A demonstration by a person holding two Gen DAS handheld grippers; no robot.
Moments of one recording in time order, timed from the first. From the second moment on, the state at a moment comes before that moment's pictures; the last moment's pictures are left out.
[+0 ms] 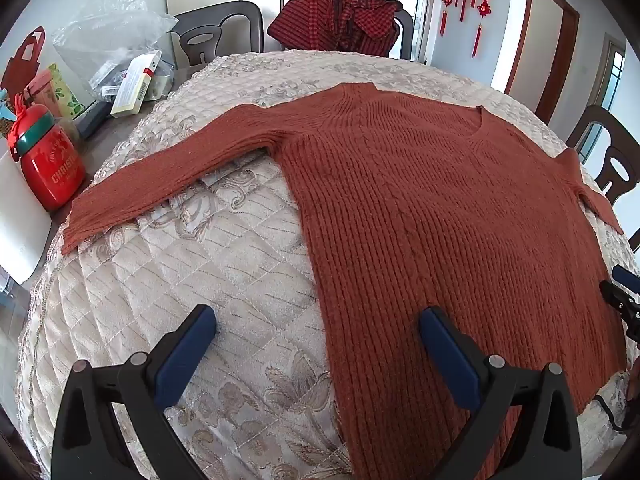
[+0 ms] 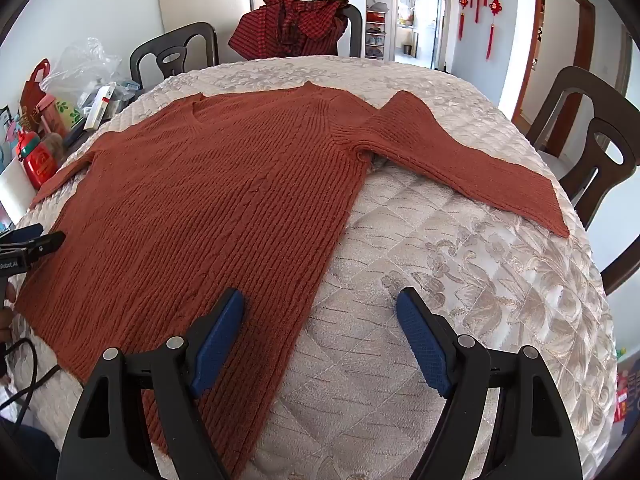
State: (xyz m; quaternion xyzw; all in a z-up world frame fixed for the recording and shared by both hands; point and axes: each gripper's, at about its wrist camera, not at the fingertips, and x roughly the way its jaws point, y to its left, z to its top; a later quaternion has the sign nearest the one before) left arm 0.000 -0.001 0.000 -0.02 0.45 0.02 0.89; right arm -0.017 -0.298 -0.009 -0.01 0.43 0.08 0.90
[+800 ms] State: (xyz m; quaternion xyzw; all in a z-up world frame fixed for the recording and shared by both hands) left arm -0.002 0.000 0.005 -0.03 0.44 0.02 0.90; right arm -0.017 -0.299 -0.009 -0.01 0.43 0.08 0.90
